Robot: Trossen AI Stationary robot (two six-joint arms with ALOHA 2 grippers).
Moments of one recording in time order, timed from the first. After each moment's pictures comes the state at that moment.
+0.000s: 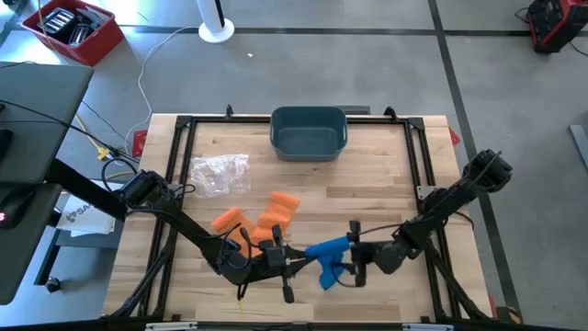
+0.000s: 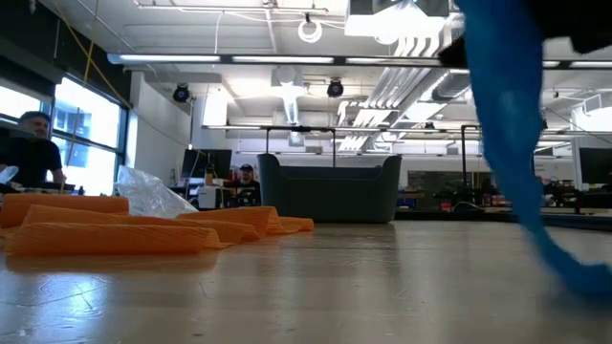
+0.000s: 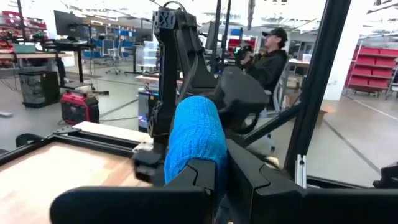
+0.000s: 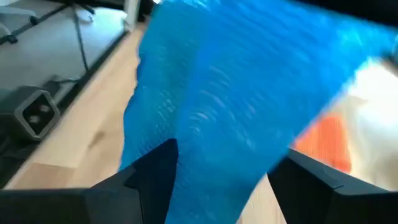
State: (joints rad) left arm -0.64 1.86 1.22 0.76 -0.87 -0.02; right arm 0.71 1.52 0.66 0.37 0.62 0.13
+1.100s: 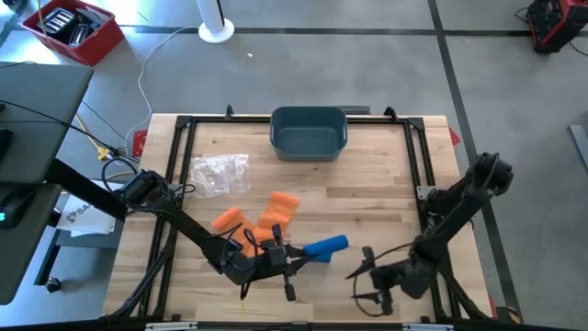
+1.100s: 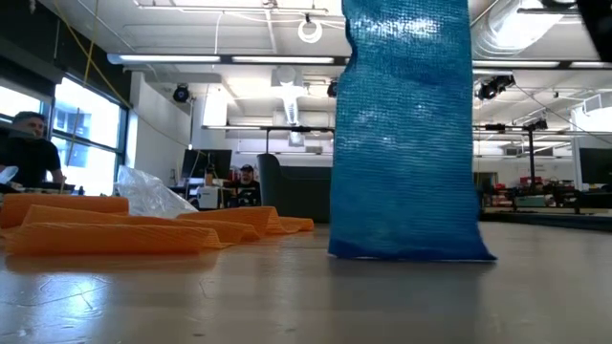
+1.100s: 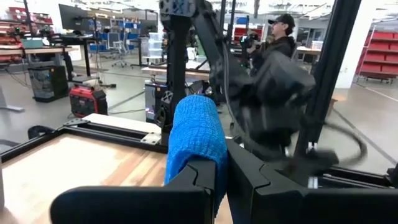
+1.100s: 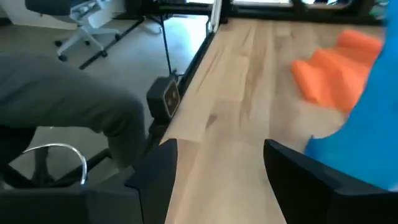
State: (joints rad) left arm -0.62 1.86 1.22 0.70 -0.88 -0.05; right arm 0.93 1.55 0.66 0.40 0.58 0.34
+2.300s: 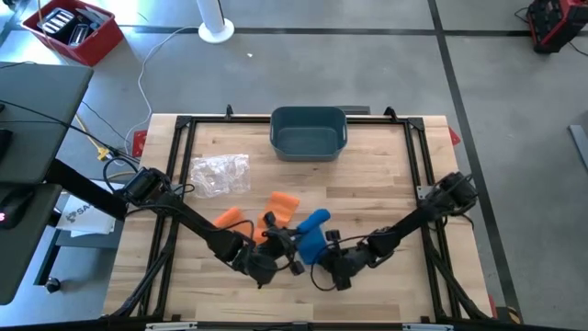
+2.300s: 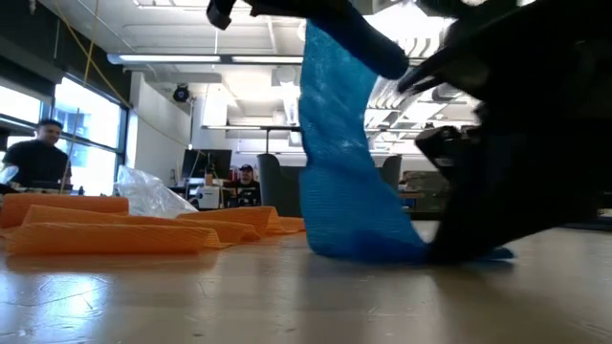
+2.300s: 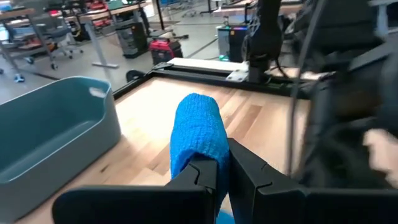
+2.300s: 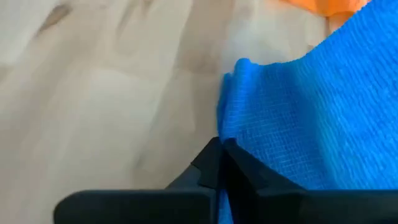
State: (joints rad) left arm -0.56 1.86 1.22 0.19 -1.09 -0.31; right arm 0.59 1.91 0.85 0.15 0.30 0.21
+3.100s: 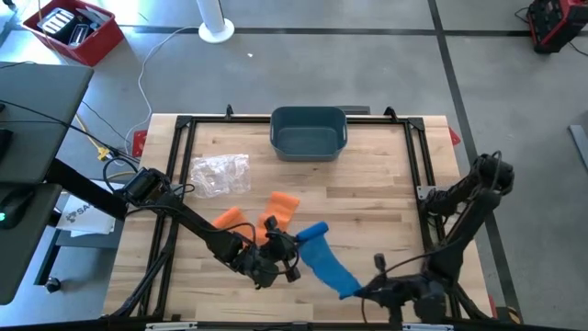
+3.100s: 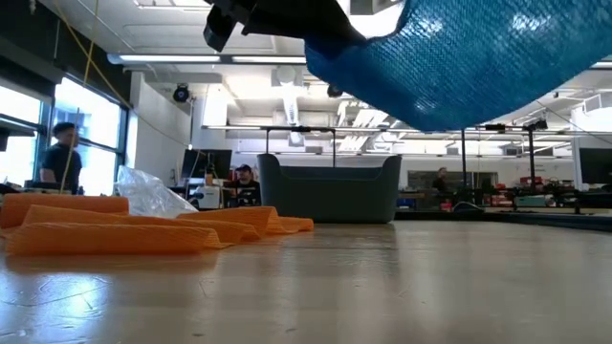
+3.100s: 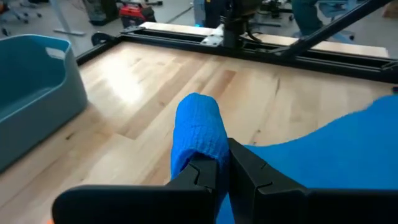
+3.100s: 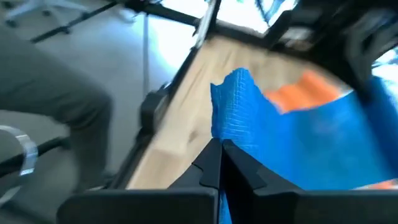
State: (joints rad) left arm -0.57 1.86 1.22 0.06 -0.93 -0.46; right arm 1.05 1.54 0.91 0.03 0.82 0.24
